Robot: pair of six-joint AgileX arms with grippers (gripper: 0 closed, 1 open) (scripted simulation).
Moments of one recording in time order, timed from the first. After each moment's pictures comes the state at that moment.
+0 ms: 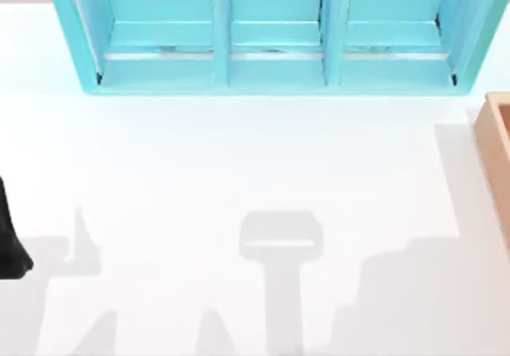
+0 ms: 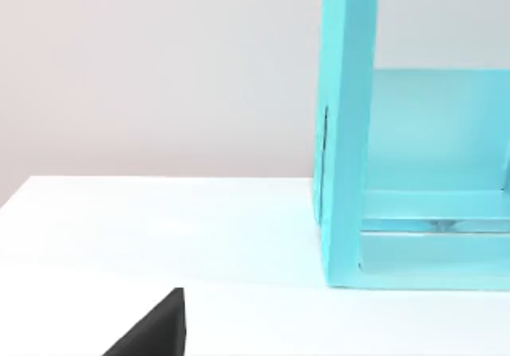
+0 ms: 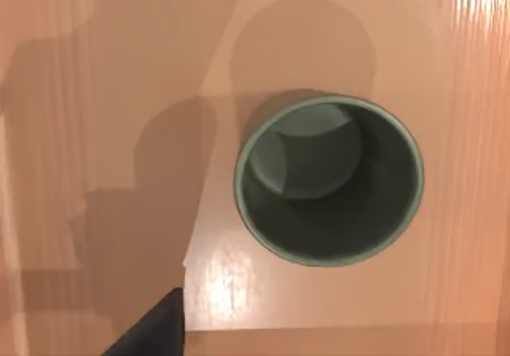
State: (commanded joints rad) left arm 0.00 0.00 0.00 0.00 0.00 0.00; right arm -0.37 1.45 1.17 -1.12 -0.01 -0.36
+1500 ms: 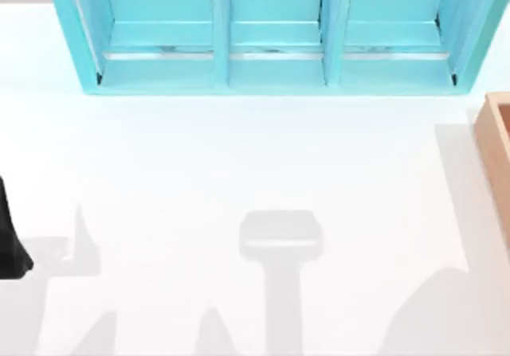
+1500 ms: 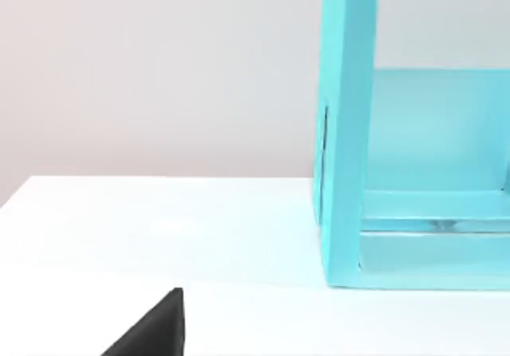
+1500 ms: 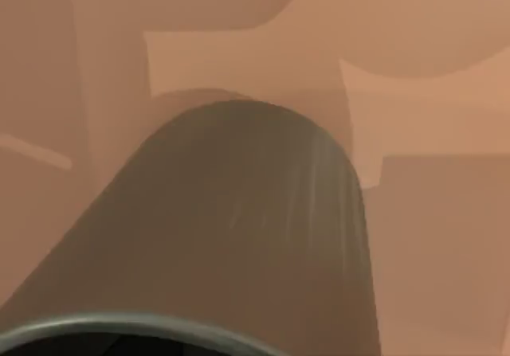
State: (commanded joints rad) left arm 0.00 0.00 0.00 0.00 0.00 0.00; right arm -0.43 1.76 1.07 -0.88 0.00 -0.41
